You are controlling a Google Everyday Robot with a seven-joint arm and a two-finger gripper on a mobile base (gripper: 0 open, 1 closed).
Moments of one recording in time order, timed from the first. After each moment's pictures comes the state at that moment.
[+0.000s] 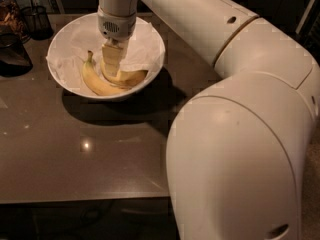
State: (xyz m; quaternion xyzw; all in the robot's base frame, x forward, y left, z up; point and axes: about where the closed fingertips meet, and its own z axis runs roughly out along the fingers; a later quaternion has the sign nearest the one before) arm 0.649 0.109 0.897 -0.63 0.77 0.04 0.11
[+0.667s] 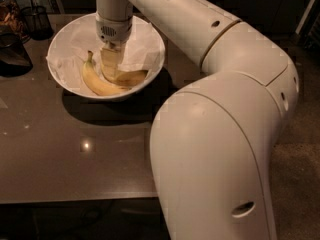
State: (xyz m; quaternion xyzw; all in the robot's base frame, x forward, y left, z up) arm 0.664 0.119 0.880 -0.63 0.77 0.04 0.10
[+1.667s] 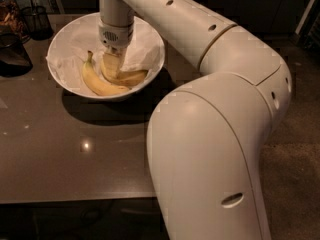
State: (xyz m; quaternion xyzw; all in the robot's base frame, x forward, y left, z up) arm 0.670 0.119 0.858 -0.63 0.77 0.06 0.09
